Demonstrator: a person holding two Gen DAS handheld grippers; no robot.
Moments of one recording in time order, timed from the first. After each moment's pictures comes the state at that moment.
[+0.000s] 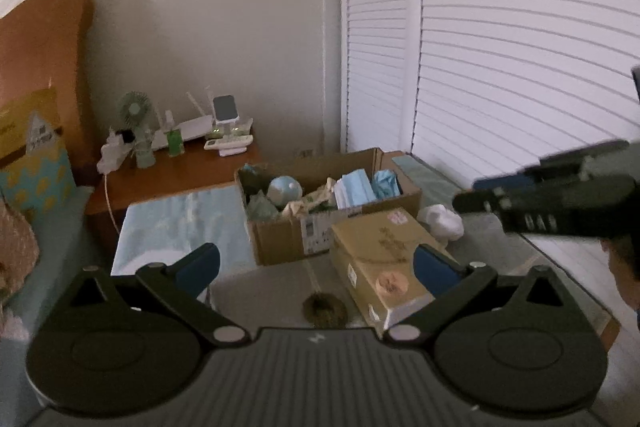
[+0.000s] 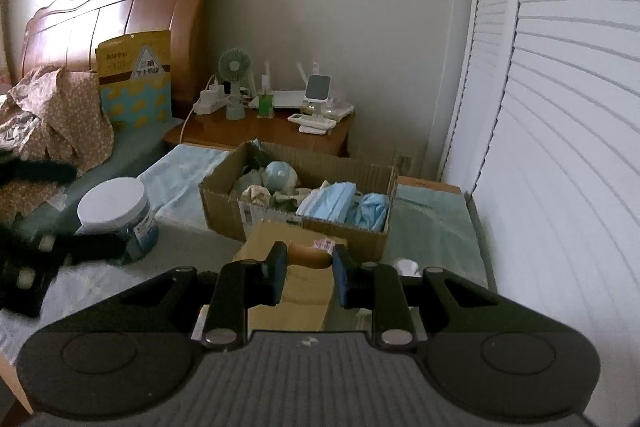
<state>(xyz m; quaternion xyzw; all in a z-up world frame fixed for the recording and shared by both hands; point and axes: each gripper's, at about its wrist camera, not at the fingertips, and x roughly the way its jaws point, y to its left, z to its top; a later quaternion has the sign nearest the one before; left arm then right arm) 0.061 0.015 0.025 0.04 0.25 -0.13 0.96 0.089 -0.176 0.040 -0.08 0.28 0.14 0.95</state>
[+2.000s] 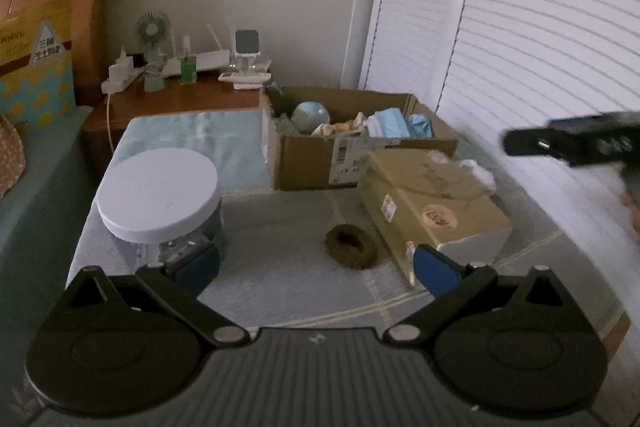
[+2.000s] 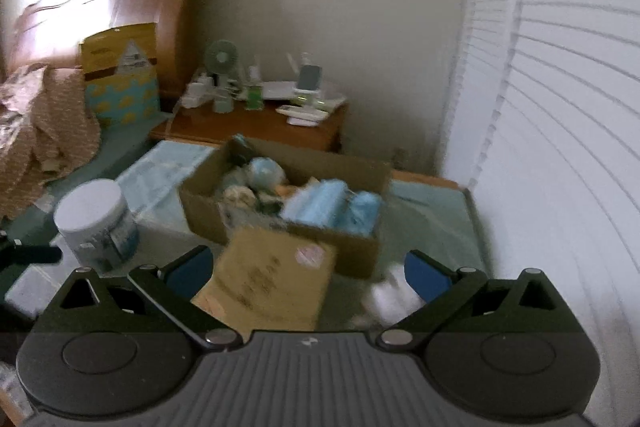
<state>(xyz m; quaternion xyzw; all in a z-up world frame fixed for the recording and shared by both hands) 0.080 0.052 -0.033 -0.02 0.32 -0.12 0.94 0.112 -0.181 0.029 -0.08 0.30 0.12 0.94</state>
